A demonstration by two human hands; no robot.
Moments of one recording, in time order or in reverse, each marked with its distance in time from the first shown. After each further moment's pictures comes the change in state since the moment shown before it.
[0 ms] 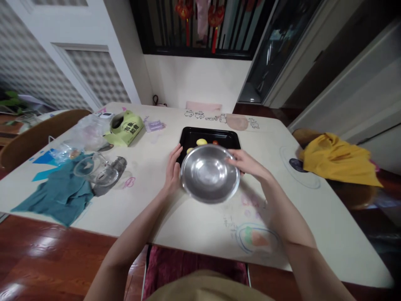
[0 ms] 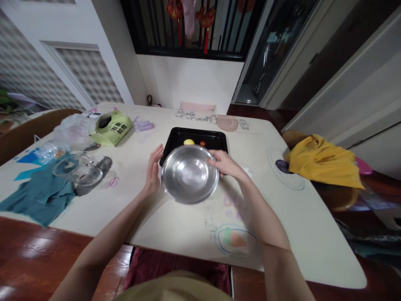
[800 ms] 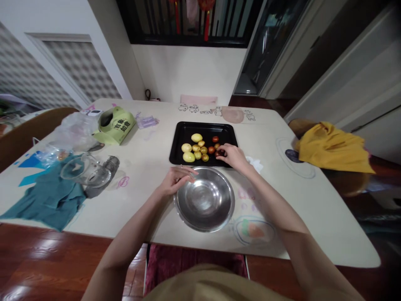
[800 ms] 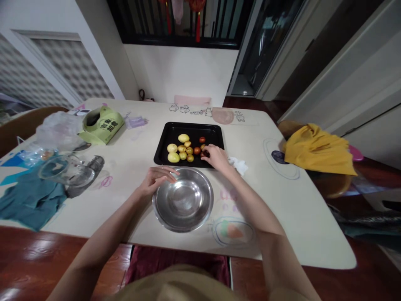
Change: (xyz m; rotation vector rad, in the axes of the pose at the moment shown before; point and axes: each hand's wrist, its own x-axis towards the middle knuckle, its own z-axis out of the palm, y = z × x) left_hand 0.002 0.016 -0.010 -0.244 -0.612 0.056; right_hand 0.042 0.055 0.027 -0.616 0.285 -0.049
